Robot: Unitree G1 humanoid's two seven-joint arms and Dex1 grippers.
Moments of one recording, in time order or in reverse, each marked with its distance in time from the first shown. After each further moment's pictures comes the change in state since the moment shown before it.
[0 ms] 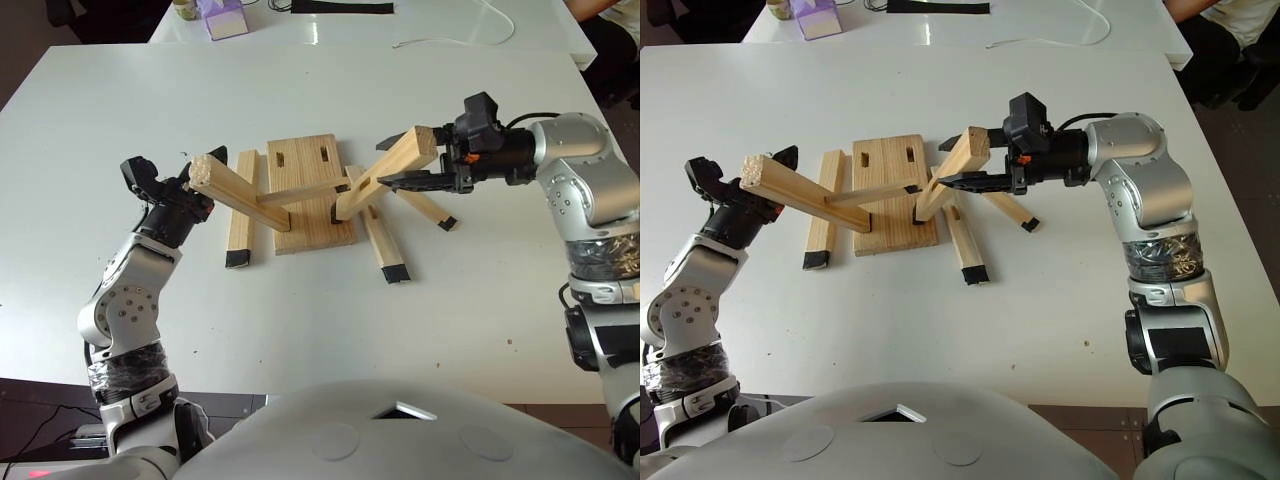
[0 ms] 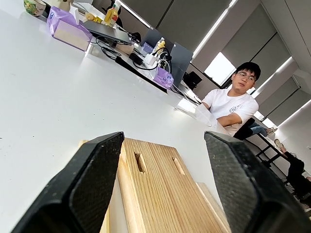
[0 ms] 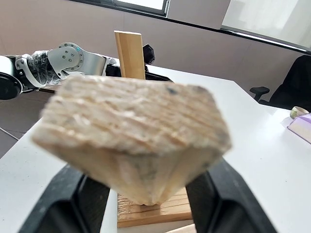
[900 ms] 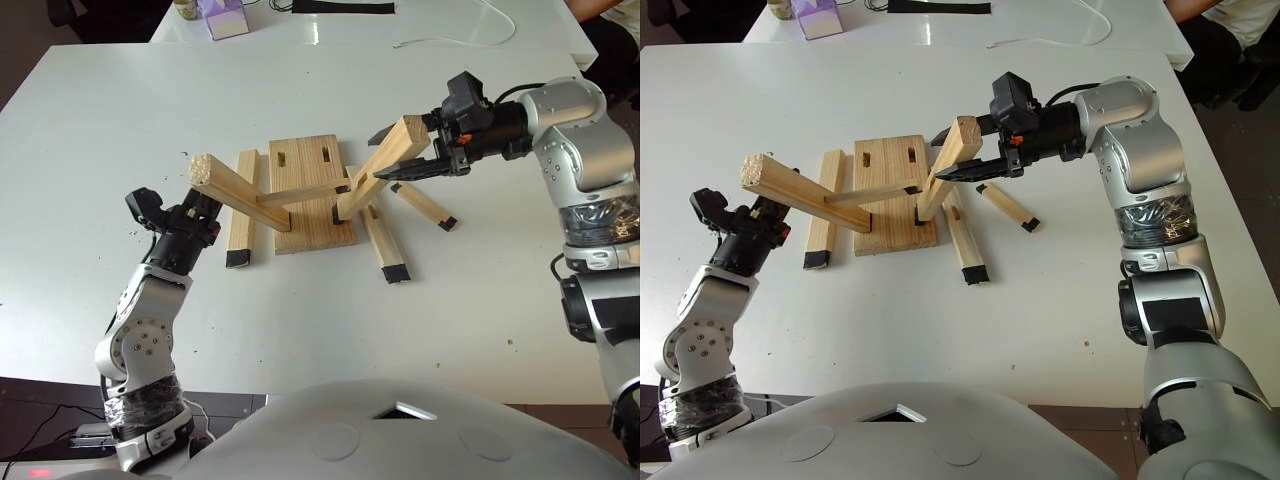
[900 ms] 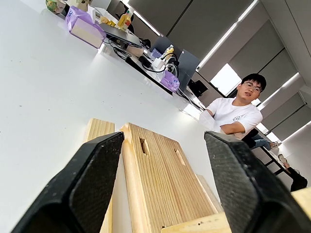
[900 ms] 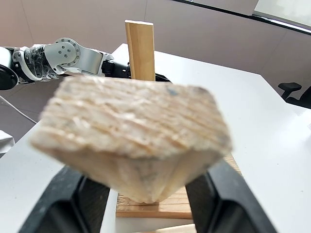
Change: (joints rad) left arm 0.149 -0.111 -0.012 -0.098 -0.002 -0.070 0.028; right arm -0.158 0.018 0.050 0.159 -0.070 -0.008 0.137
